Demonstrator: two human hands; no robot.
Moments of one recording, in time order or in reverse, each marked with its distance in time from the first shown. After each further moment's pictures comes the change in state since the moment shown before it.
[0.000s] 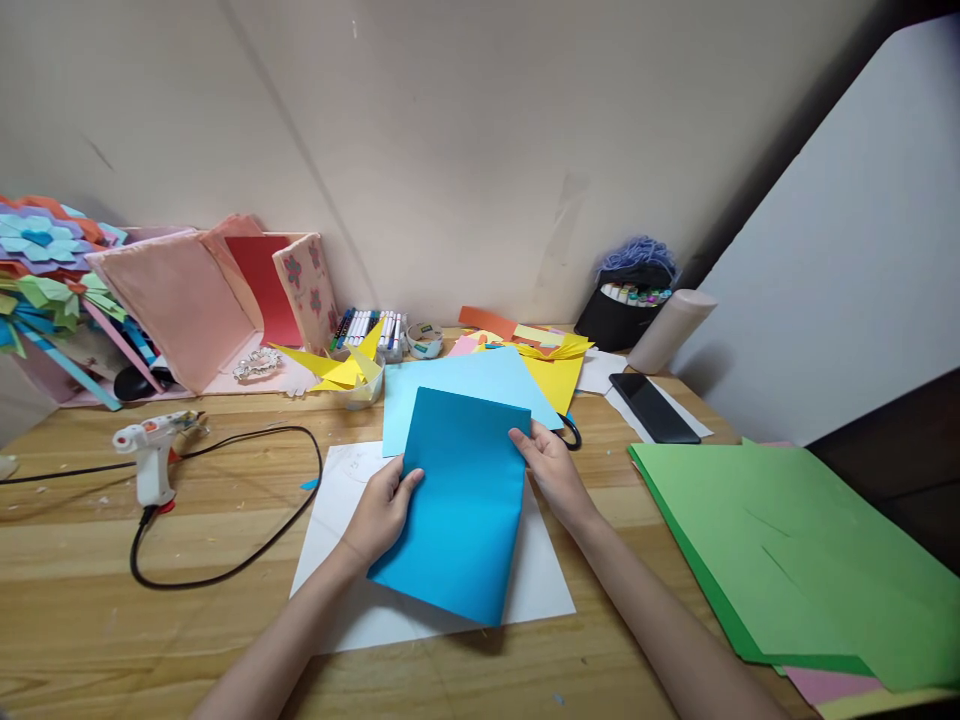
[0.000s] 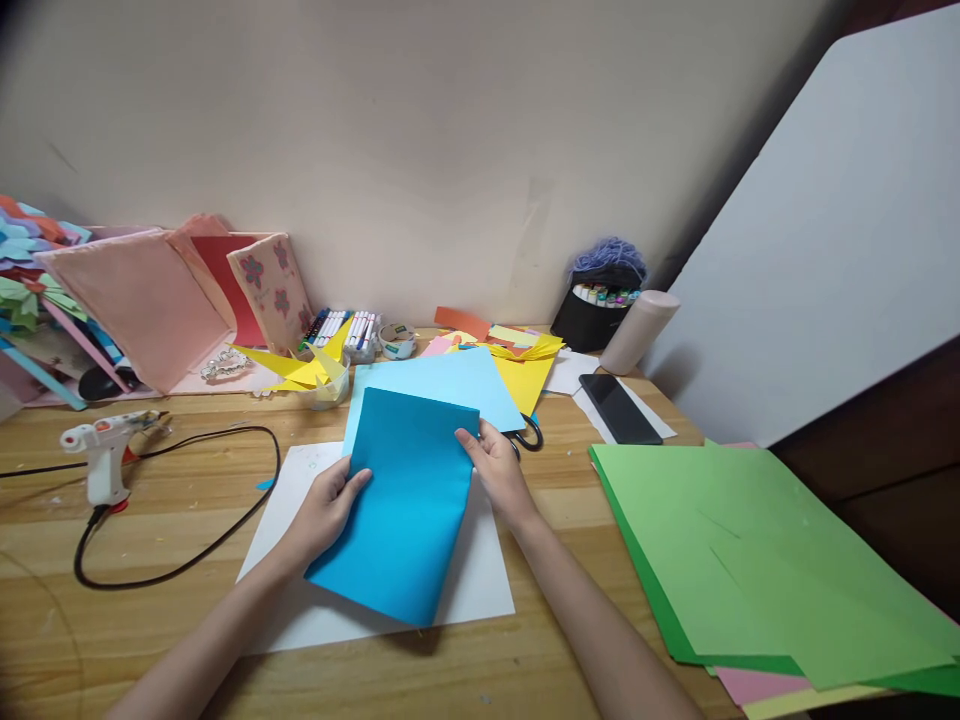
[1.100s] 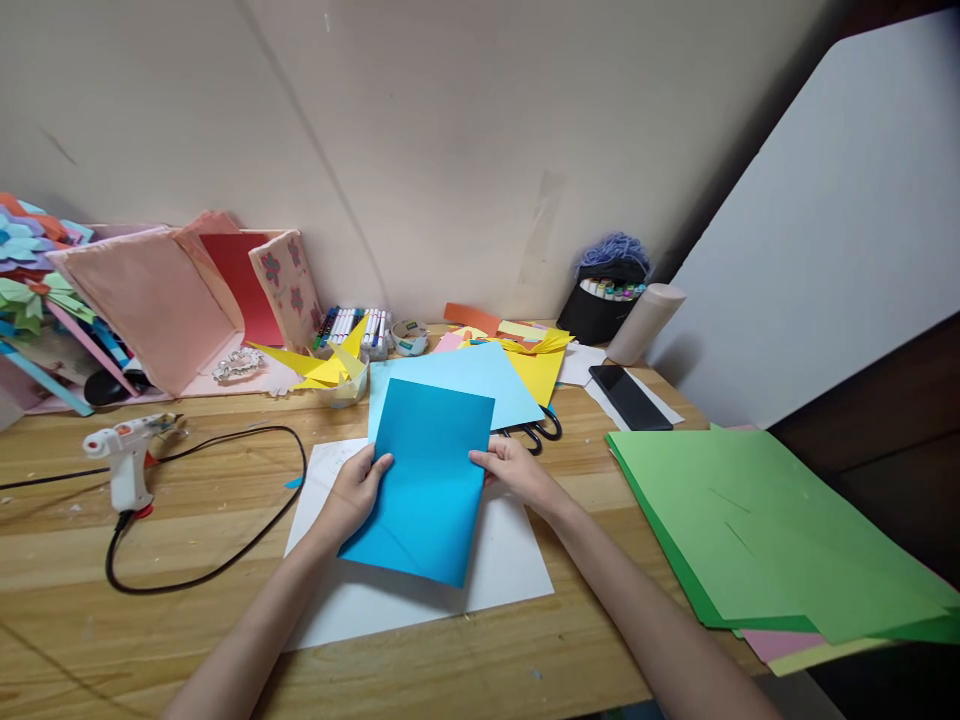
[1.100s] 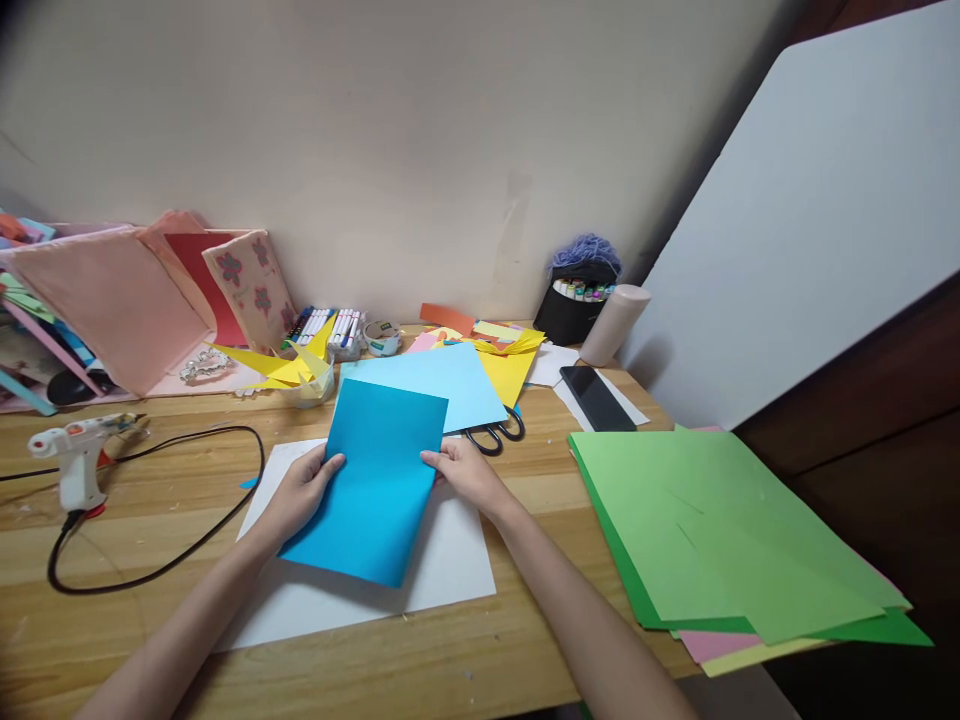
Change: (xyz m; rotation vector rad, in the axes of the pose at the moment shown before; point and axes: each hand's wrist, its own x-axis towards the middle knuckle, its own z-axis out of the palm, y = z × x) left_hand 0.013 -0.005 -0.015 0.049 0.044 -0.018; right_hand 0.001 0.013 0.000 -0.095 -0.236 0.240
